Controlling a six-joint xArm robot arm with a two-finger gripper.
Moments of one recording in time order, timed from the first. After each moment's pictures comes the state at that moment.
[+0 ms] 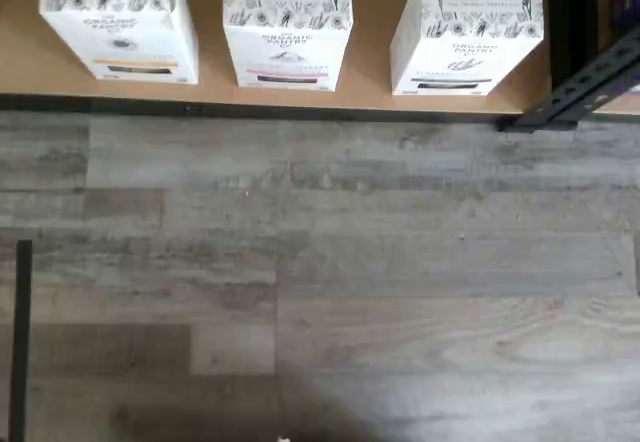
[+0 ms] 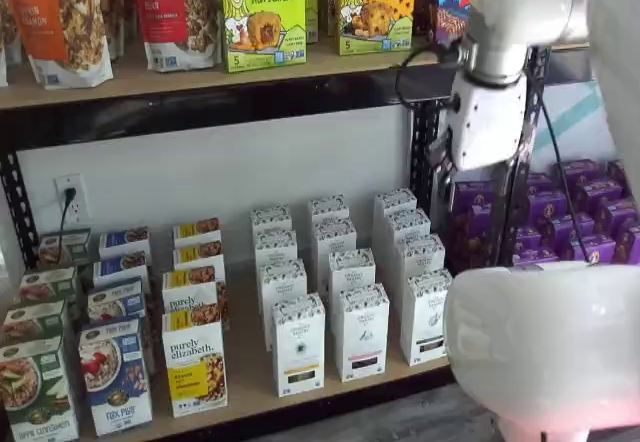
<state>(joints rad) -0.17 -0.96 -0.42 -0.05 1.23 -0.14</state>
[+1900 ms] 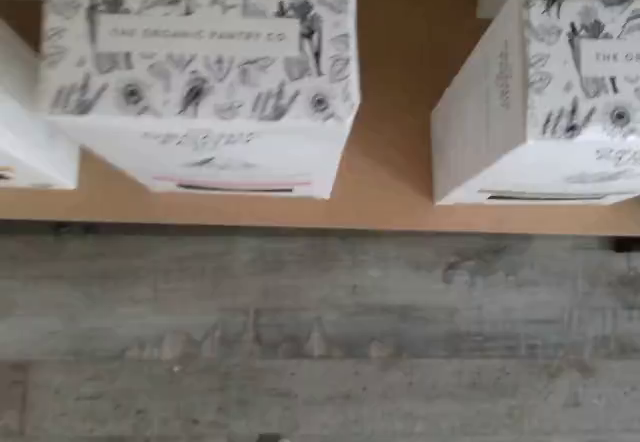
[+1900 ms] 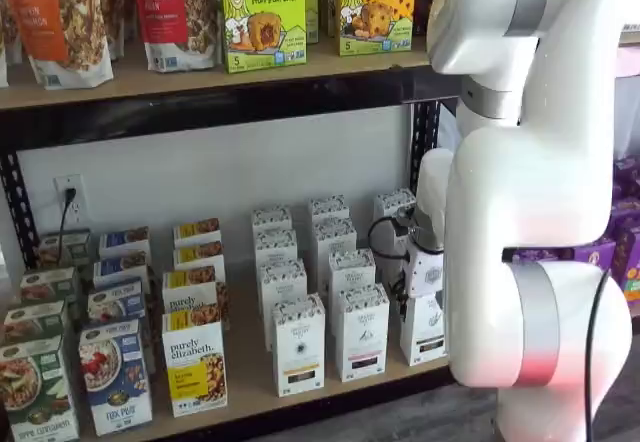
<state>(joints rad) -0.28 0.50 -0.72 -0.39 0.06 0.12</state>
